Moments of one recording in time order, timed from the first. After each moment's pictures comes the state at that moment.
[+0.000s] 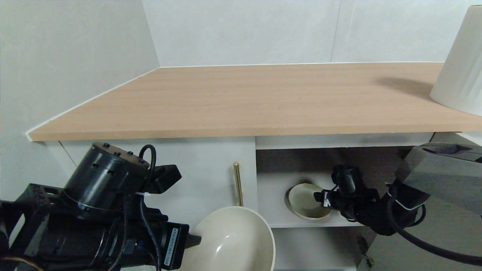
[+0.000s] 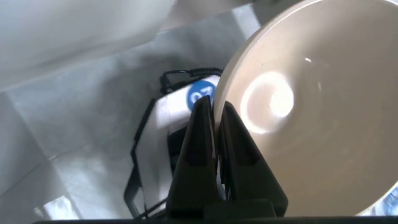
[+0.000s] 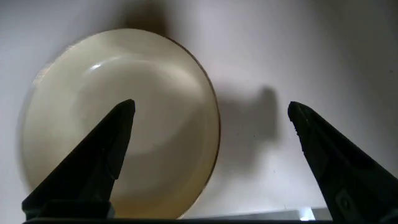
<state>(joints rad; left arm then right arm) -0.63 1.45 -0.81 0.22 -0.11 -0.43 0.38 2.29 -0.88 -0.74 -0.31 0.40</state>
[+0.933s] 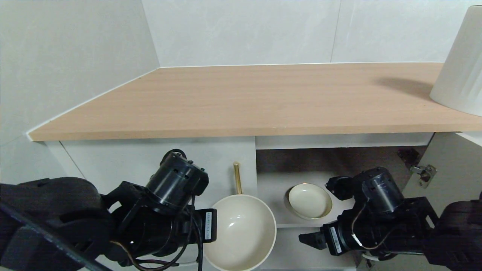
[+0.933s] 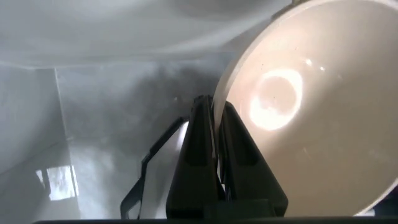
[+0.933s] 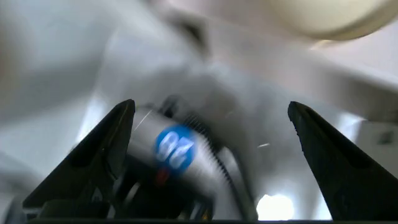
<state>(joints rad) -0.70 1.69 -0.87 0.15 0.22 -0.65 0.64 1.76 -0.65 -0.34 0.11 0.30</state>
